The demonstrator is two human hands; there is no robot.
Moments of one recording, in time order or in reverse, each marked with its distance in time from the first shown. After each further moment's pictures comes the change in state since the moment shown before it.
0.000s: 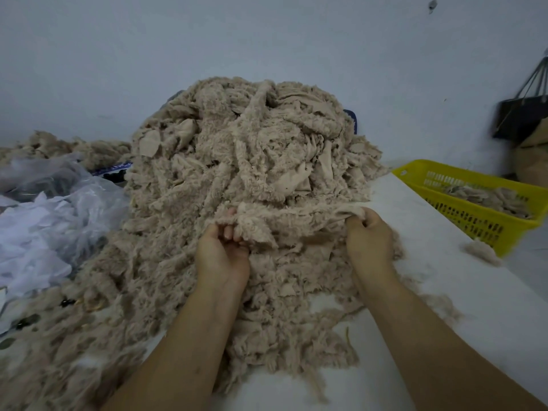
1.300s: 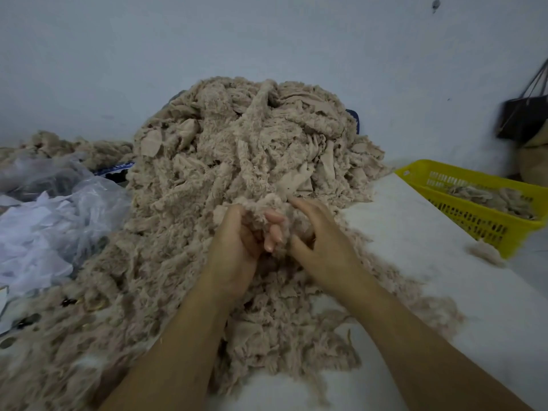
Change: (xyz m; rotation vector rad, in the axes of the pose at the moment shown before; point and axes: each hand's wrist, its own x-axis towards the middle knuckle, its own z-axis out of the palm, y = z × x) left_hand -0.019 0.000 0.001 0.611 -0.659 0.186; right_hand -0.024 -0.001 0.016 -0.383 -0.559 -0.608
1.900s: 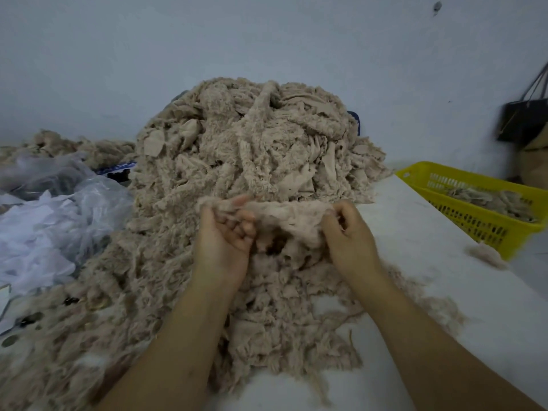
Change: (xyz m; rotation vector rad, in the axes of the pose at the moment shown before) left_hand 0.013 0.003 -0.016 -0.426 0.378 -0.106; right_hand 0.002 0.000 -0.012 0.266 0.308 0.151
